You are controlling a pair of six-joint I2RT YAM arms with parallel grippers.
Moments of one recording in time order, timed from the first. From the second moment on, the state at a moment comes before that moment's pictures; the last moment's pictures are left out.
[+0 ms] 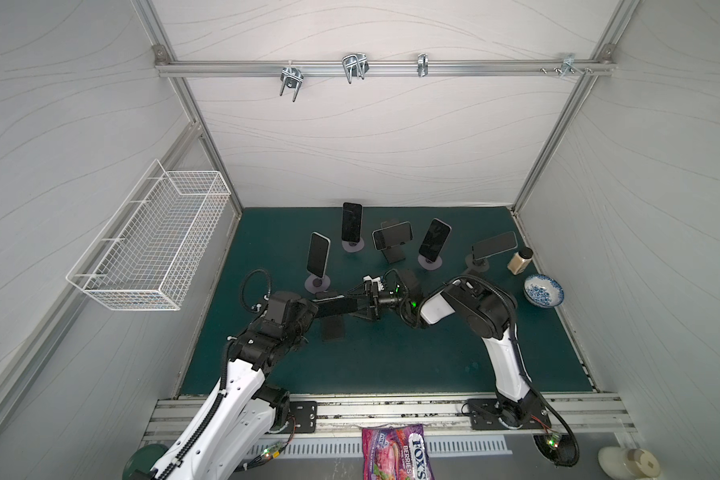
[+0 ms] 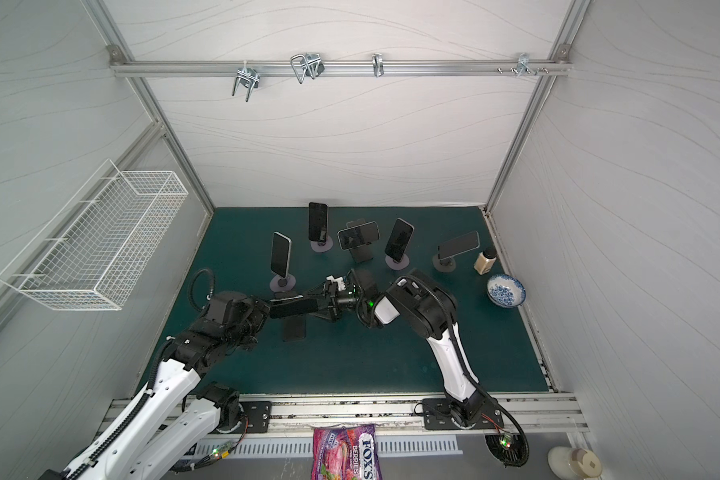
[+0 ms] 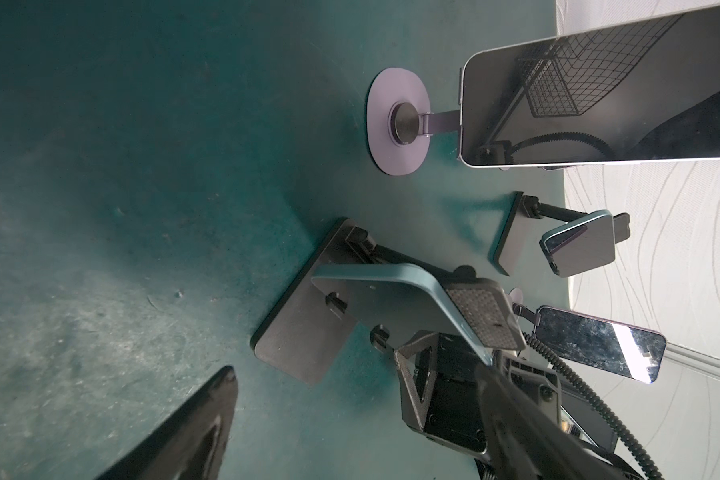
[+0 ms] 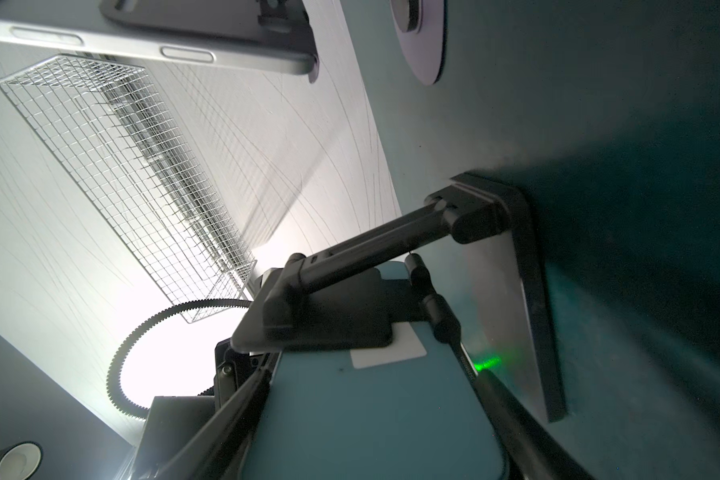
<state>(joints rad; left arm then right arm) -0.30 0.70 0.54 -0.70 -0.05 -1.36 0.80 2.17 0.93 1.10 -0.88 1.74</state>
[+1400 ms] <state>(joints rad) -0.30 0.73 0.69 -0.71 -0.13 -1.17 0.78 2.18 0.91 1.18 -0.88 1.79</state>
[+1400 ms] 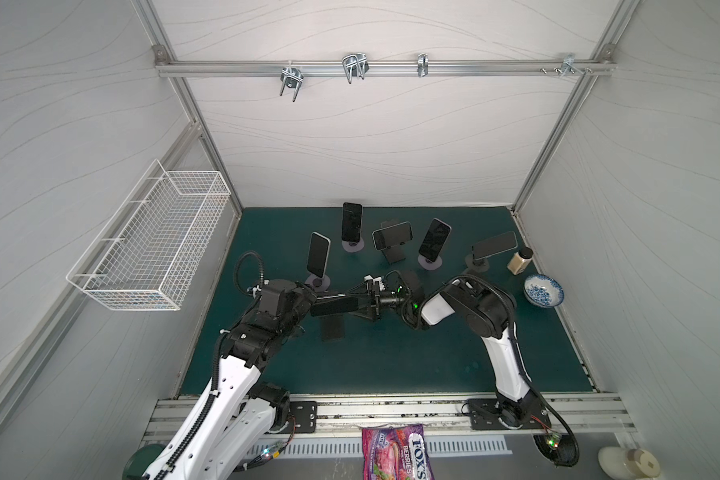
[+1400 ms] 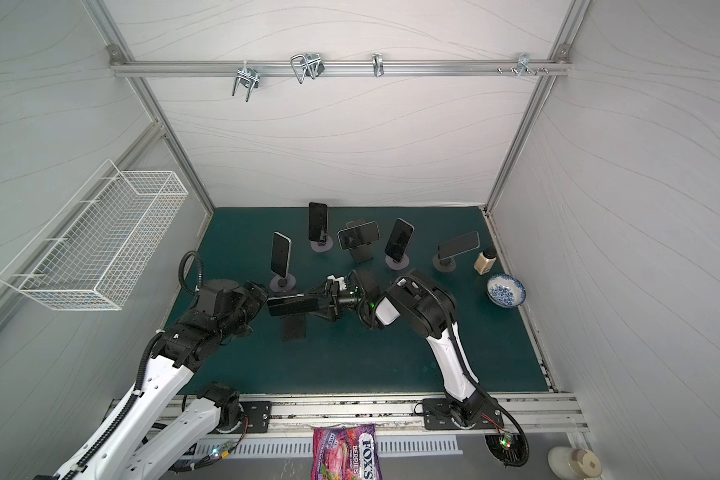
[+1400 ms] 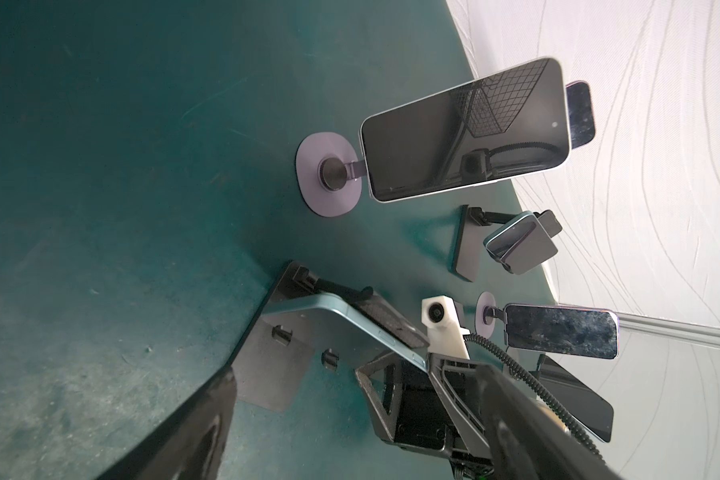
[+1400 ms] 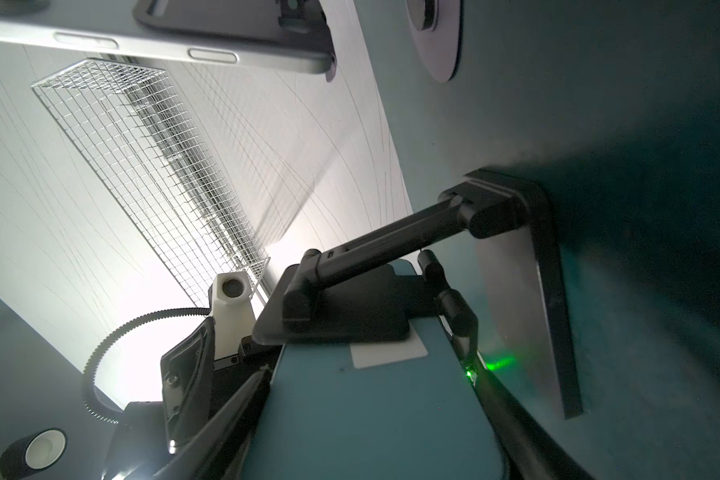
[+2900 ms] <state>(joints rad) -0.32 0.88 0.74 -0.18 0.17 -1.22 0.61 1.78 0.82 1.18 -0.87 1.85</state>
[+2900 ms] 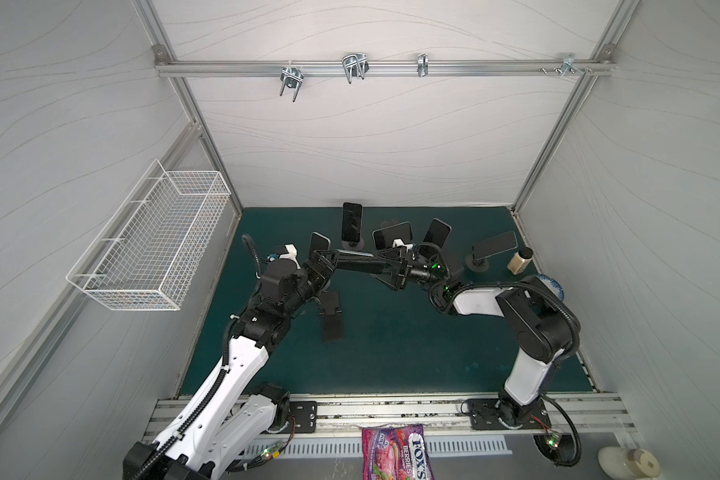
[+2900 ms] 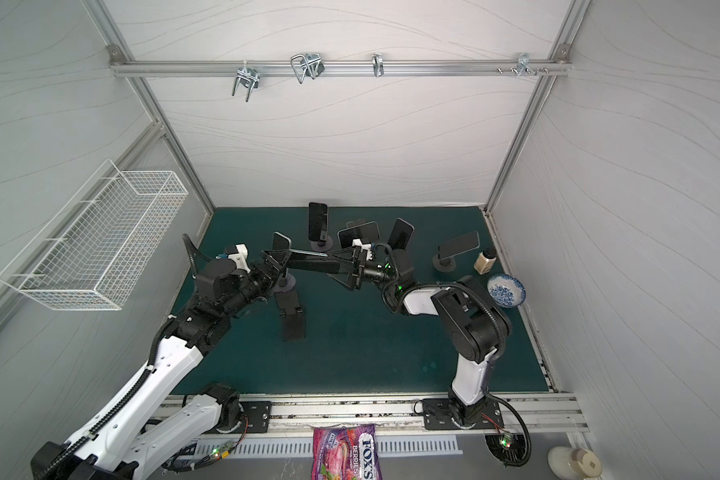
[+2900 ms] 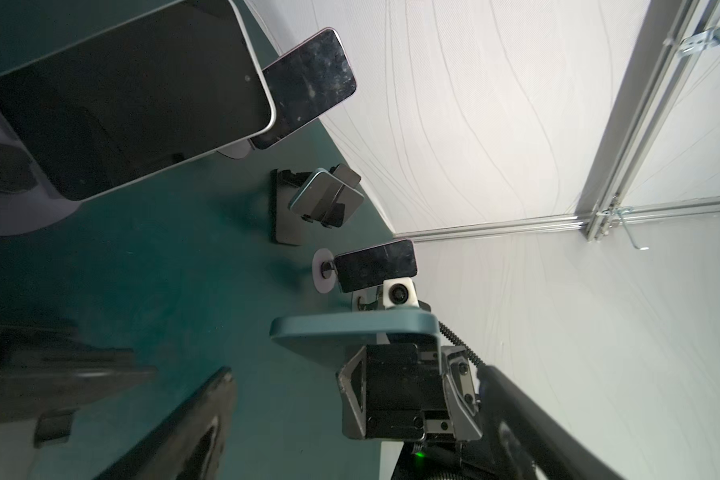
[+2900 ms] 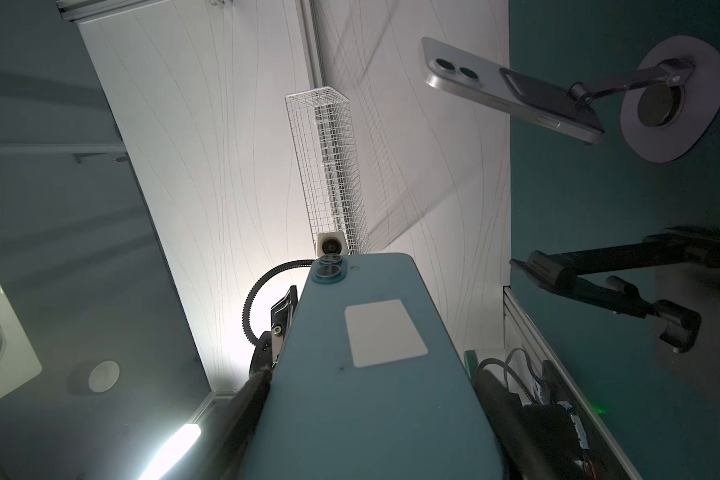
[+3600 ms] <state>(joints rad) -0.32 0.92 0.74 0.08 0.17 -1.33 0.61 1.70 0.88 1.14 -0.83 1.92</state>
